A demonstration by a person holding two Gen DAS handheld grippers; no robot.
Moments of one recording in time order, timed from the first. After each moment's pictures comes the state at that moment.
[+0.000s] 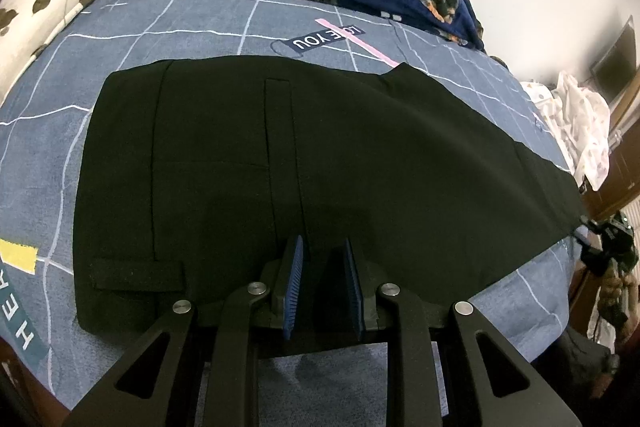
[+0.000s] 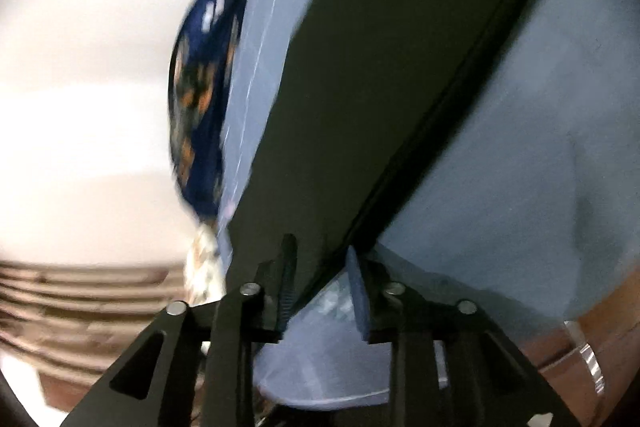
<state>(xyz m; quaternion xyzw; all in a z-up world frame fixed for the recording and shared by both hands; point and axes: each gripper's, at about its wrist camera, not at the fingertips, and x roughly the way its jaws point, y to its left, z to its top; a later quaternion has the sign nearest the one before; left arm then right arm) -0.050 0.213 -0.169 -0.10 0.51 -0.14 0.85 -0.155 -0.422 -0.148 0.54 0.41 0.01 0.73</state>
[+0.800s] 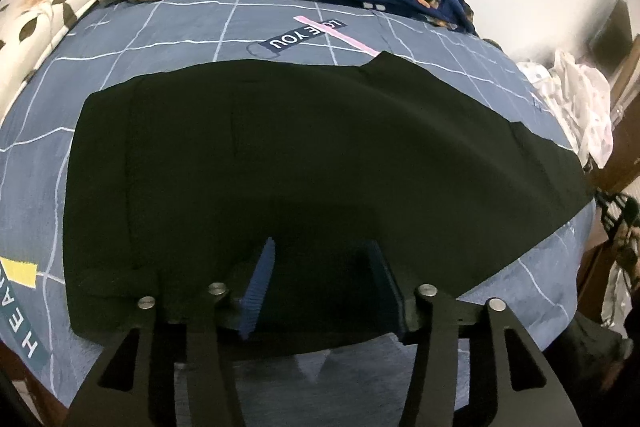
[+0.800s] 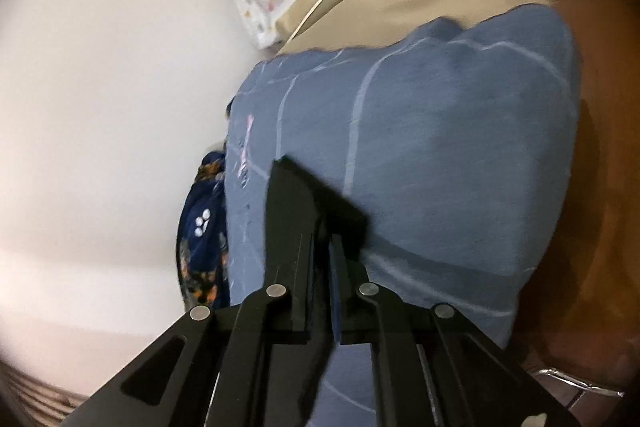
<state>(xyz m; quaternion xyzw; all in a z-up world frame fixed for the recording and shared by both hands) -0.049 0.191 -0.168 -0.06 0.51 -0.15 0.85 -0.224 -0.577 -0.128 0.62 0.23 -0.13 0.74</state>
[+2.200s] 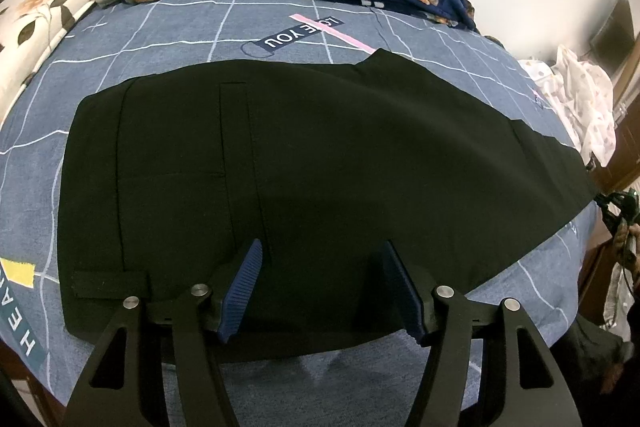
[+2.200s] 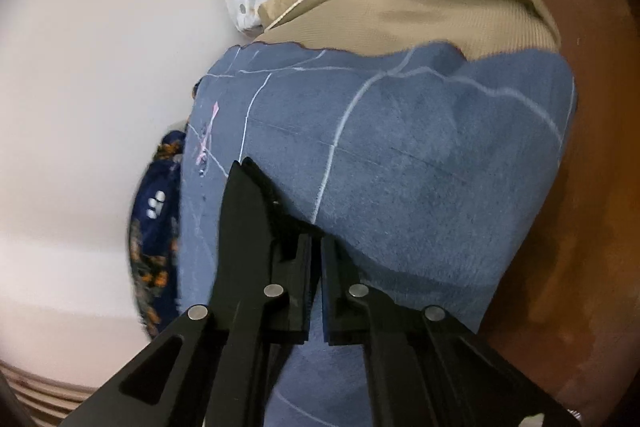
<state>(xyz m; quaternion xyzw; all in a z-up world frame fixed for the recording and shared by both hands) -0.047 0.184 -0.168 -0.05 0.51 -0.14 0.85 -0.210 -0.607 -0.125 0.54 0.31 -0.19 0.76</state>
